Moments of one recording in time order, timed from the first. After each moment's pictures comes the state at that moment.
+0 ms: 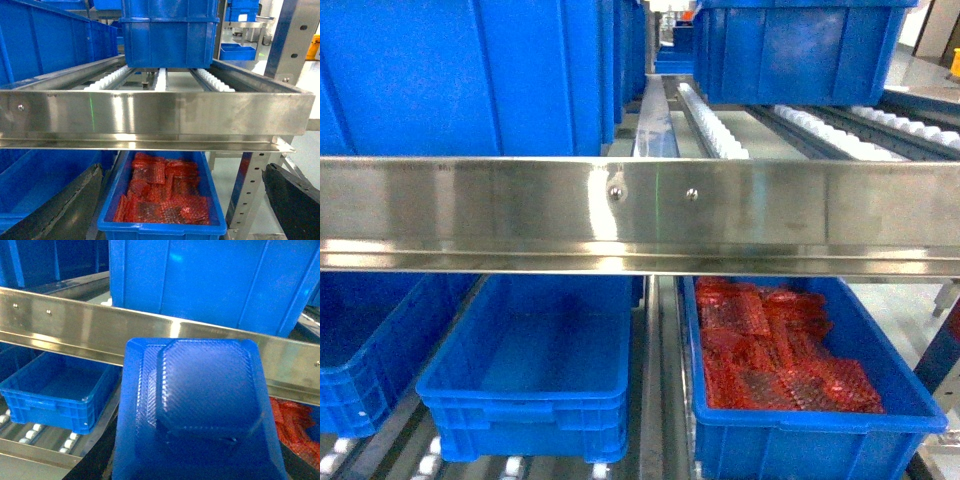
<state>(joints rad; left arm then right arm) -0.59 0.30 0.21 -0.11 -0.73 -0.23 0.00 0.01 0.01 0.00 0.00 0.00</state>
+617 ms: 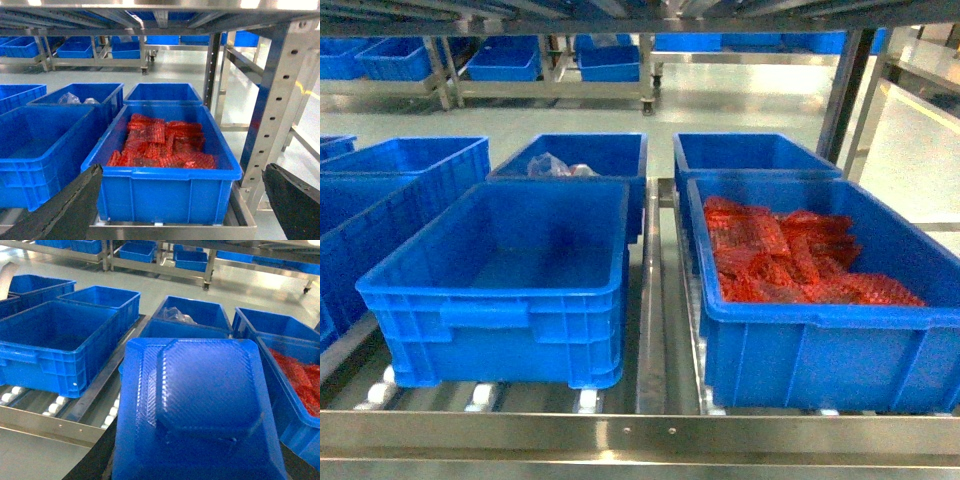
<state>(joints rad) -0.59 0.30 0.21 -0.11 -0.73 -0.23 0.00 0.01 0.01 -0.01 0.00 0.00</state>
